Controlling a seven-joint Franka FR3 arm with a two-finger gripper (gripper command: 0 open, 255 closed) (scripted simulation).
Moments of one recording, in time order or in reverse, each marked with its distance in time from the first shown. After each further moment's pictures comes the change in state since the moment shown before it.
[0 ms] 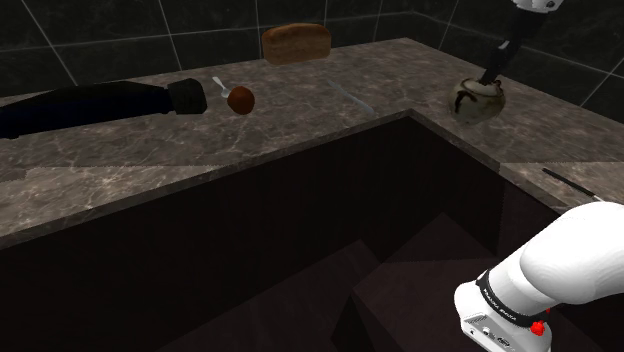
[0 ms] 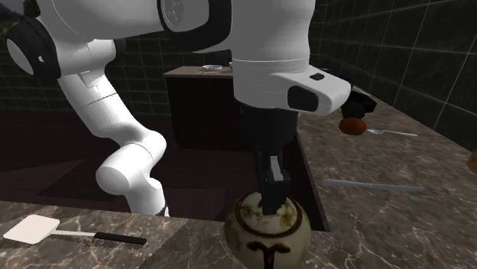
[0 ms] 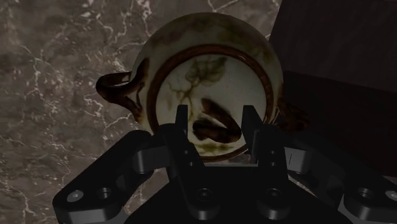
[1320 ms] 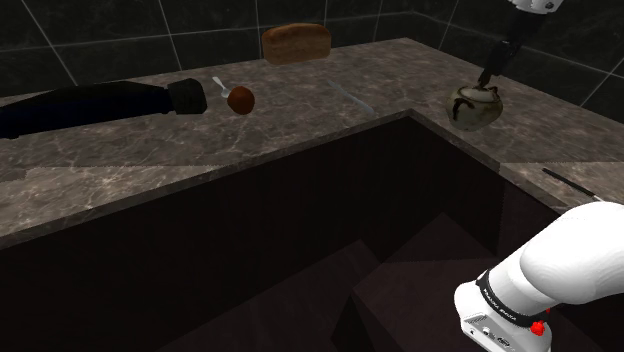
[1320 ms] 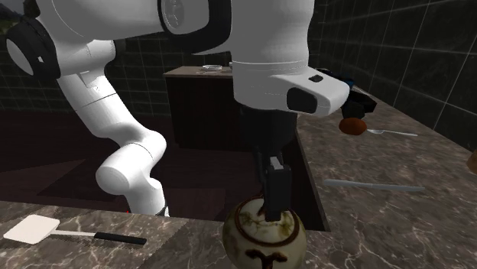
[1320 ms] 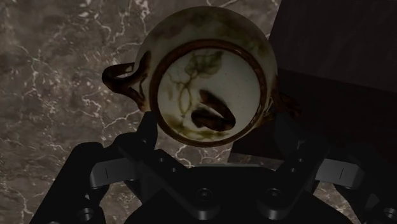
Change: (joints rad) arm 0.000 -0.005 0.002 -0.011 -0.001 0.007 0.004
